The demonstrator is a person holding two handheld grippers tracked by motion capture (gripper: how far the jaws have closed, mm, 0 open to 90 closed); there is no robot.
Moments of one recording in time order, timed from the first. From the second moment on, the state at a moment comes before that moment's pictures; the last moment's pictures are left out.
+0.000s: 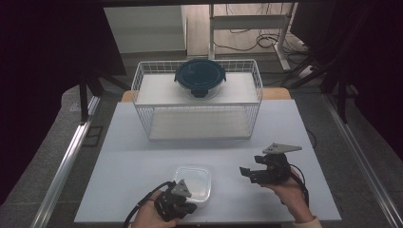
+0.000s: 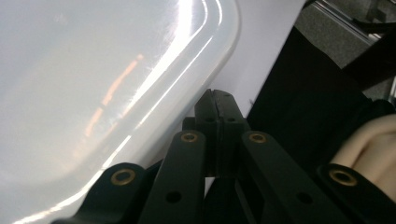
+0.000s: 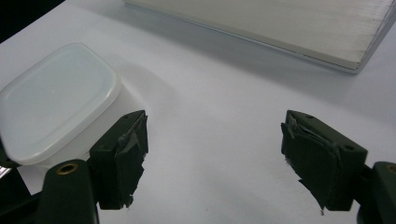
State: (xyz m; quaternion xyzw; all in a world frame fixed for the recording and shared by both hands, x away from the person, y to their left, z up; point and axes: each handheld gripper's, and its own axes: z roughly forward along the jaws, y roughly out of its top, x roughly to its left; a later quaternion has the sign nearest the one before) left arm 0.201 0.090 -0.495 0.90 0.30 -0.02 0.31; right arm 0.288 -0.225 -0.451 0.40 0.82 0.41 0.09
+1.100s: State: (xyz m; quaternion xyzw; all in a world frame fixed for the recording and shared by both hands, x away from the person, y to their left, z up) left arm 0.244 0.069 -0.469 0.88 0.34 0.01 0.34; right arm 0.288 -0.229 -0.452 0.41 0.81 0.41 0.09
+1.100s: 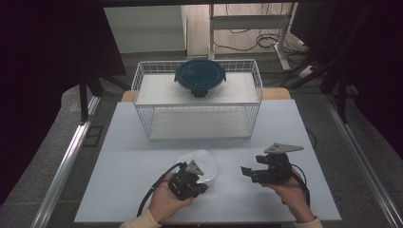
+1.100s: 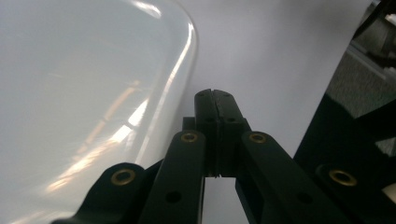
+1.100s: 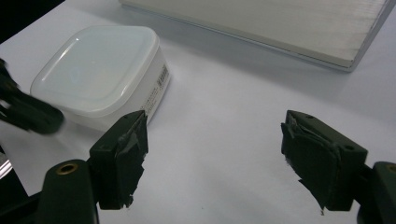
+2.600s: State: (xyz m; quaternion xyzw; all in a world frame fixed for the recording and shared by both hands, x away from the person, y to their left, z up) left arm 0.318 0.152 -0.487 0.86 0.40 0.01 0.32; right arm 0.290 -0.238 -0.451 0.42 0.80 0.41 0.09
